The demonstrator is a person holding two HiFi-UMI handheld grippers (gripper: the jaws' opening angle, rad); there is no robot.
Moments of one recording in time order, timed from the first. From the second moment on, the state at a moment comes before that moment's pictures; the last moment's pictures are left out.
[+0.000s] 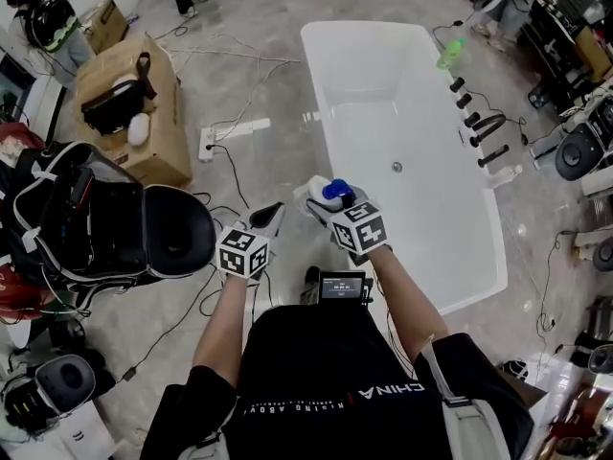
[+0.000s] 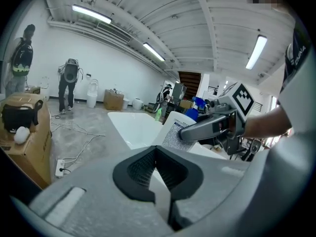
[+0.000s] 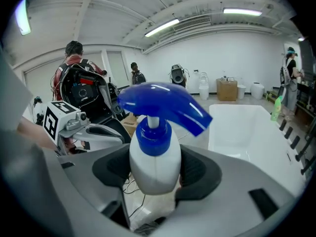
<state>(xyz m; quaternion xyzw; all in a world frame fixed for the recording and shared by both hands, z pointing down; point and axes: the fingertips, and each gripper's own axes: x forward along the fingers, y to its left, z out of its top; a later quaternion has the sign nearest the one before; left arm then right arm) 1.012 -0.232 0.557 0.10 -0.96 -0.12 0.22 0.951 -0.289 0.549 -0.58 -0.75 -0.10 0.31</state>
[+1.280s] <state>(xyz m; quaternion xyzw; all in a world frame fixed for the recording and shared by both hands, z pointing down) 0.760 0.024 0.573 0.13 -0.95 -0.14 0.24 0.703 -0.032 0.553 -0.55 -0.76 -0.11 0.32</state>
